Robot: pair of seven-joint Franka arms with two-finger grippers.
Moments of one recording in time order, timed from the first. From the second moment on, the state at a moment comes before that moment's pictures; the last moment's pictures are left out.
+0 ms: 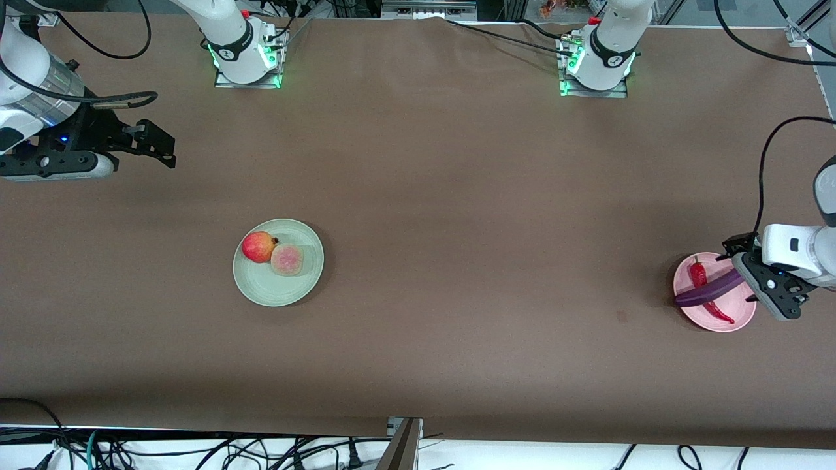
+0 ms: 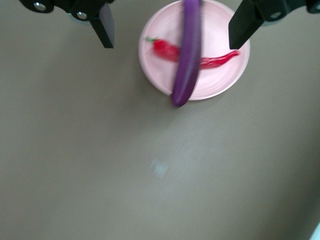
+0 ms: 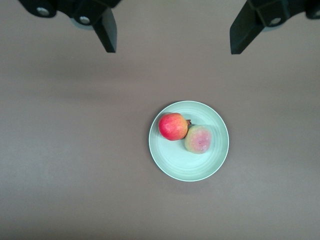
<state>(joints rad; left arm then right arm) 0.69 0.62 -0.73 -1.38 0.35 1.78 0.90 0.22 0.04 -0.06 -1.56 0.01 1.60 0.10</state>
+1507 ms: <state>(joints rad) -0.05 0.03 -0.01 -1.68 0.02 1.71 -0.10 0.21 0.05 -0.06 -1.56 0.01 1.60 0.10</state>
